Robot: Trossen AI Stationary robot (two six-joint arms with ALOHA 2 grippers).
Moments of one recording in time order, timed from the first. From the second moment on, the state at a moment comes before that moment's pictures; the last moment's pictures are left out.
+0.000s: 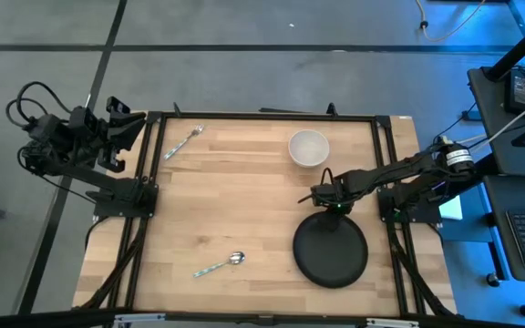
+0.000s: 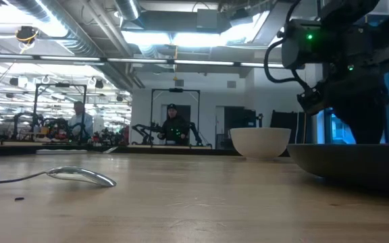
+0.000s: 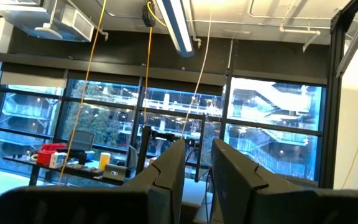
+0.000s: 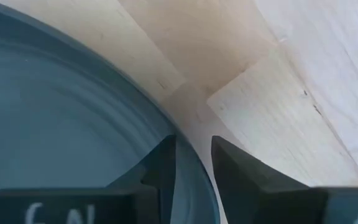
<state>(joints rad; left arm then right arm) -0.23 0.41 0.91 0.03 -0.46 0.06 0.08 1.50 0.76 -0.81 -0.12 0.81</state>
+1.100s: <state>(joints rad) -0.23 0.41 0.91 0.03 -0.46 0.06 0.00 1.50 1.04 -0.73 0.00 0.72</state>
